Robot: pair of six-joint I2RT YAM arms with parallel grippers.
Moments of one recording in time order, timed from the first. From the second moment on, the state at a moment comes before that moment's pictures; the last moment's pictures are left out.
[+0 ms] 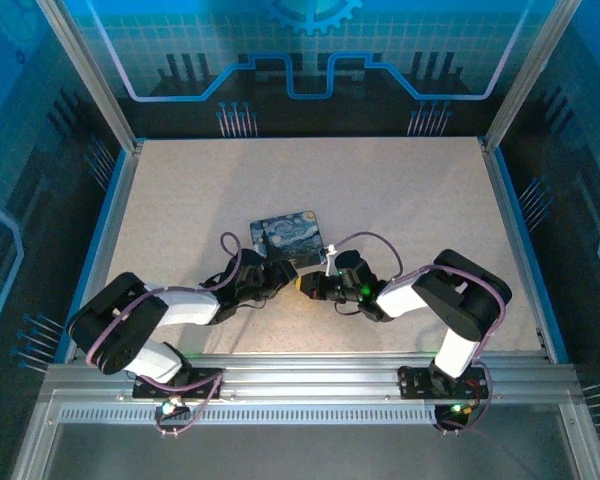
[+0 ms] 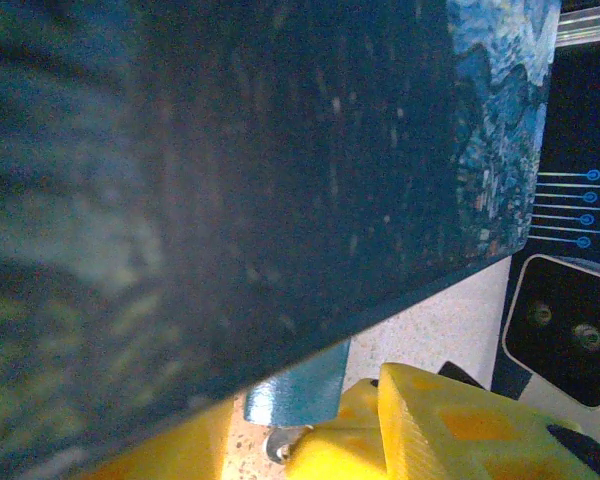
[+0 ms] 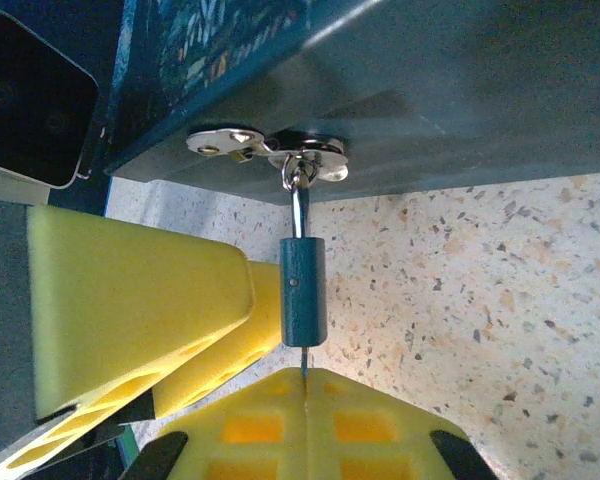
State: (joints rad) left arm -0.62 1.47 0.39 0.50 0.19 -1.26; right arm 0.78 1.73 0.51 0.71 -0.32 0.93
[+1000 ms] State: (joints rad) left arm -0.62 1.56 0.40 0.64 0.19 -1.30; right arm 0.78 1.74 0.51 0.75 -0.34 1.05
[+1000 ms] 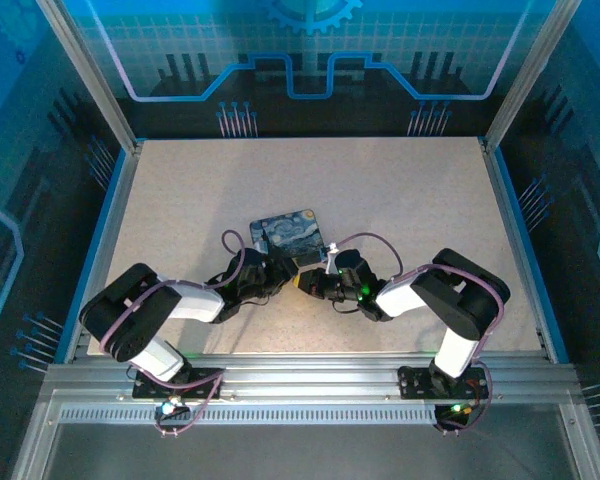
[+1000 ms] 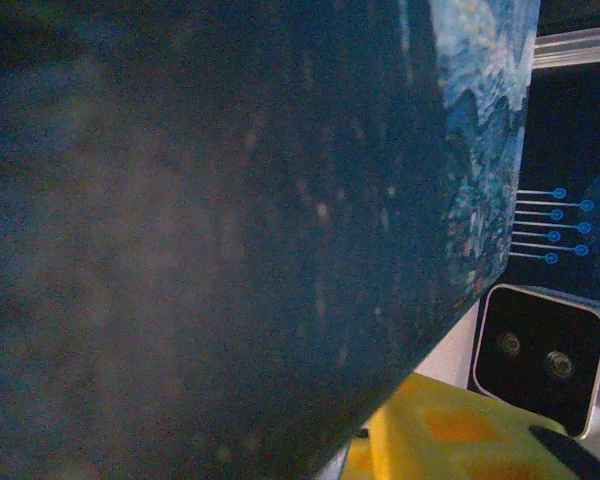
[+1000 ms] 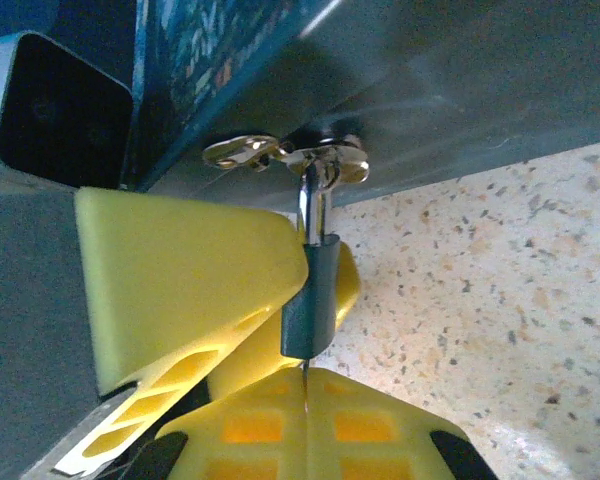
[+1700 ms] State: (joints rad) left arm -0.61 1.58 0.40 0.67 0.20 -1.30; right arm 0.77 1.74 0.49 0.80 -0.35 1.08
